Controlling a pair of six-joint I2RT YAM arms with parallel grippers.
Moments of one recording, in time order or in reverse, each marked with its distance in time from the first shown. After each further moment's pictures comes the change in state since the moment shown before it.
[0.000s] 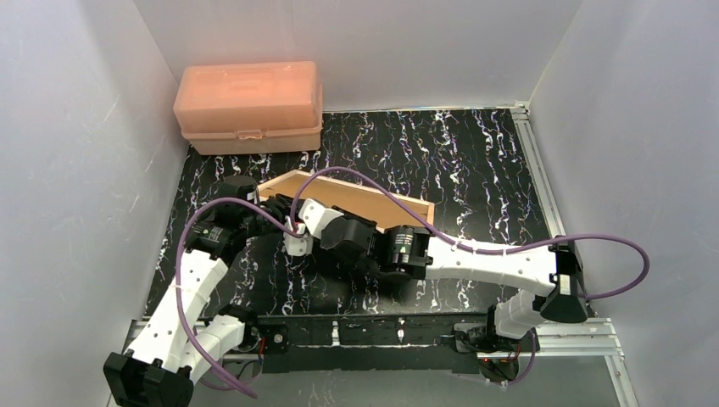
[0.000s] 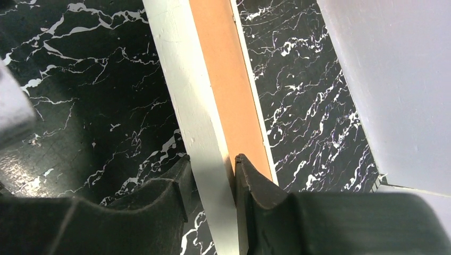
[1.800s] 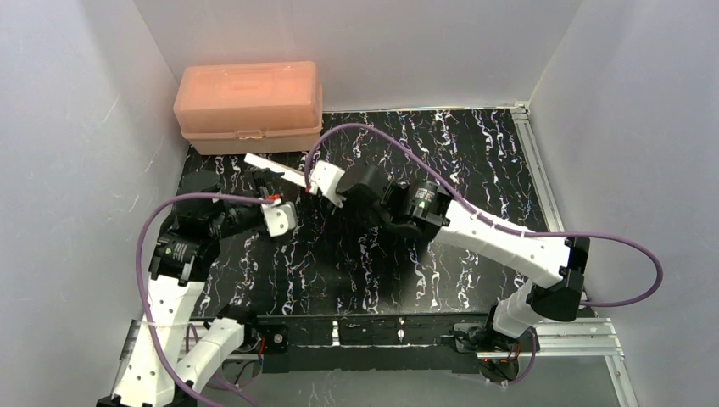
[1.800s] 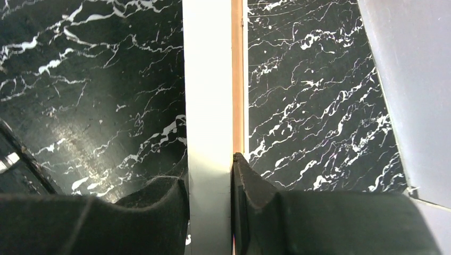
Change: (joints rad) left arm 0.048 -0.121 0.227 -0.109 0.024 -0.458; right arm -0.185 0.005 0.221 -0.244 -0.304 -0.042
